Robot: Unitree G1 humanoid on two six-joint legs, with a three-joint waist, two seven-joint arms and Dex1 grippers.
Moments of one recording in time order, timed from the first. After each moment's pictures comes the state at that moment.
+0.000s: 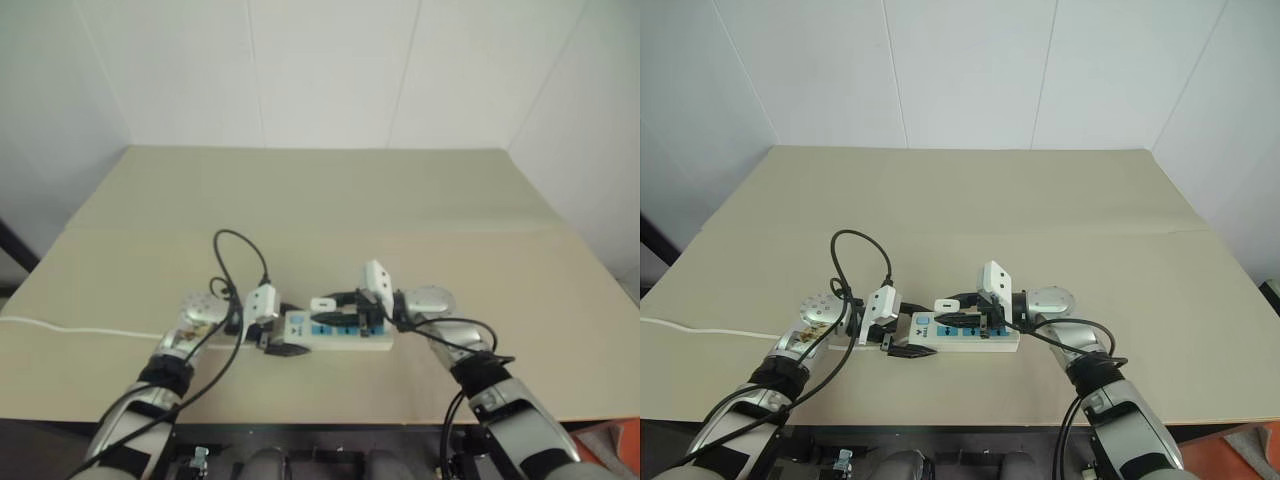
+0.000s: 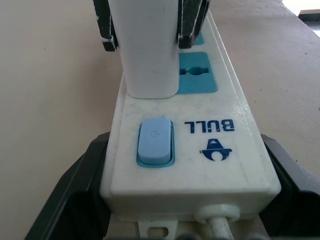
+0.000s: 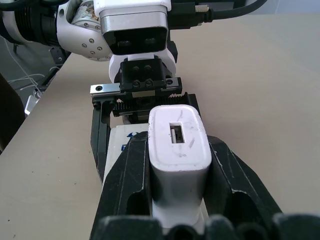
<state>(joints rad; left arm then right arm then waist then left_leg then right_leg) -0.55 0.45 -0.24 0.62 -0.15 -0.25 -1.39 -0.58 -0.36 0.34 0.46 0.34 -0.07 1.18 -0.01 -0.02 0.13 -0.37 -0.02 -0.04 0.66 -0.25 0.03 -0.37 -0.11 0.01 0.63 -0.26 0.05</state>
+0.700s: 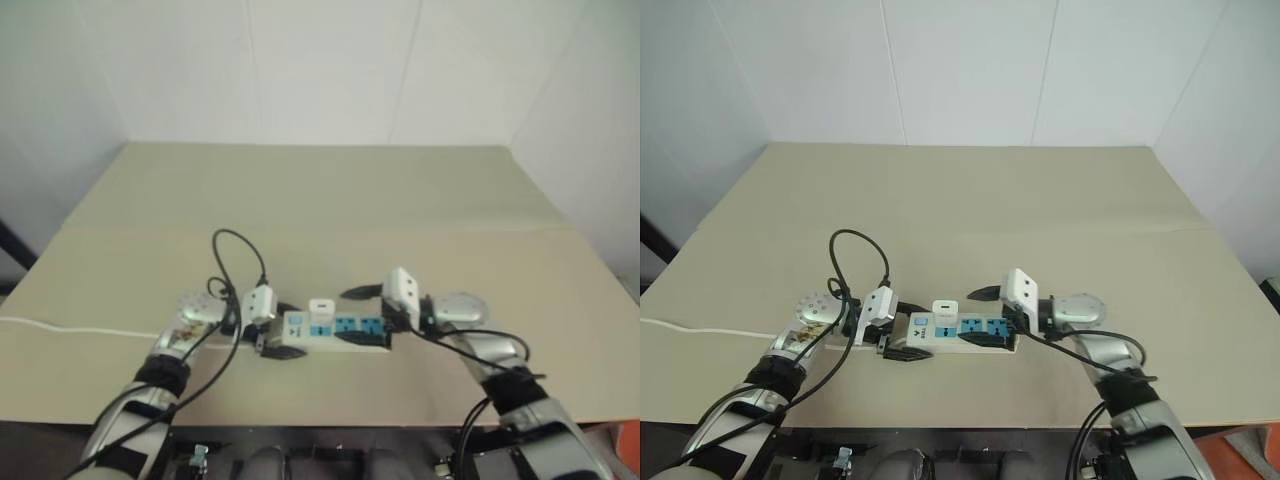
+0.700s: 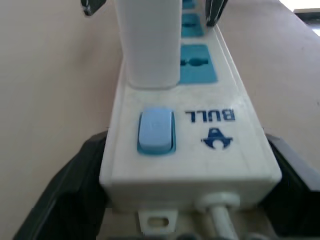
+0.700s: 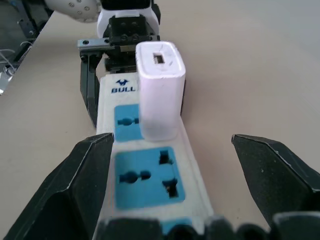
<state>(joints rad) -0.55 0.48 -0.24 0.60 -0.16 -0.24 -1.43 -0.41 -0.53 0.24 0.20 0.30 0.00 1.17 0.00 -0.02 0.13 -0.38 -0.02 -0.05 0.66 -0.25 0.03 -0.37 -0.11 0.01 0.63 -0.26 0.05</state>
